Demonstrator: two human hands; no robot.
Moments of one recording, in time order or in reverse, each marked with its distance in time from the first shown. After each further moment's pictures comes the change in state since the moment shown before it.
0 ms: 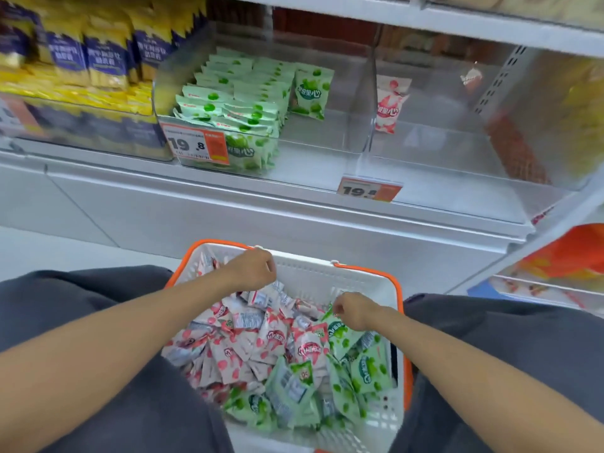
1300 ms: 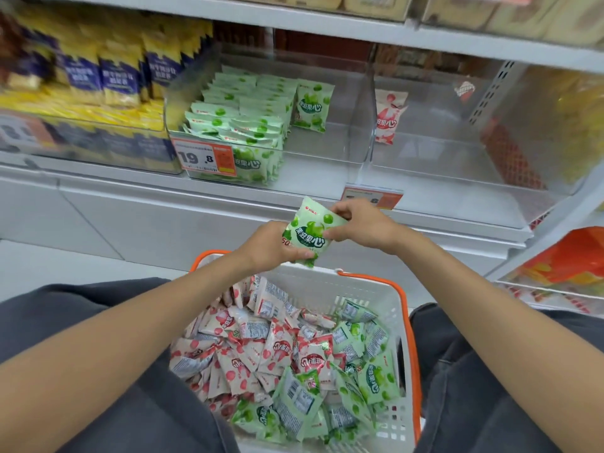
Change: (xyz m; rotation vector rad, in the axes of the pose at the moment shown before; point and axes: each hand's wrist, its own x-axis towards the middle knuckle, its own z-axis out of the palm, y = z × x) left_hand -0.007 0.039 -0.043 -0.454 0.194 0.302; right_hand -0.071 -0.075 -0.174 0.559 0.392 -0.281
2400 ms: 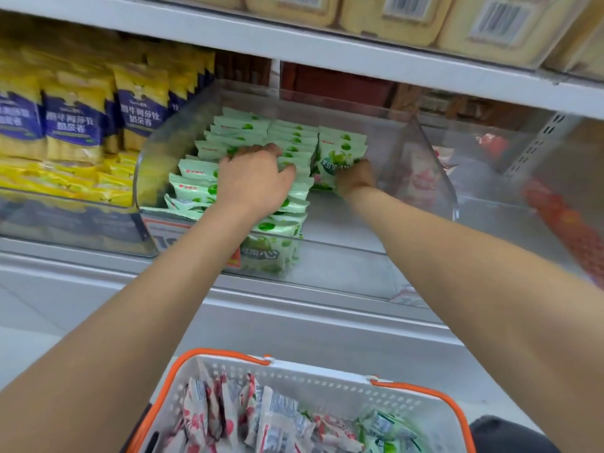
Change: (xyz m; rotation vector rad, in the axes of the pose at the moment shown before) left_hand 0.166 0.029 -0.150 0.648 0.567 0.004; right_hand 0.297 -0.016 -0.049 0.061 0.659 0.310
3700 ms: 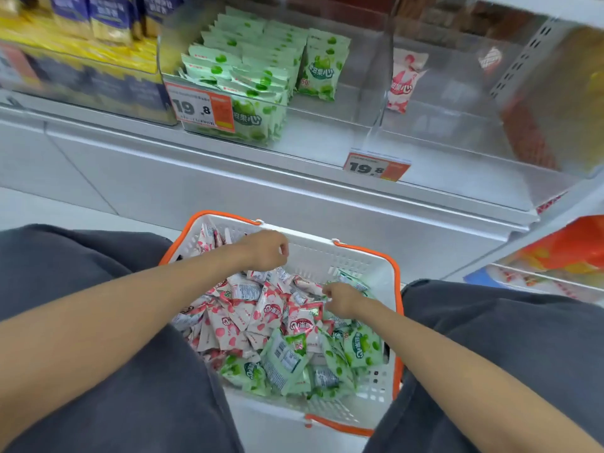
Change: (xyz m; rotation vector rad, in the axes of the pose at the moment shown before) left_hand -0.261 0.020 0.074 -0.082 -0.862 0.013; right_hand -0.304 0.289 -0.040 -0.688 -0.932 -0.086
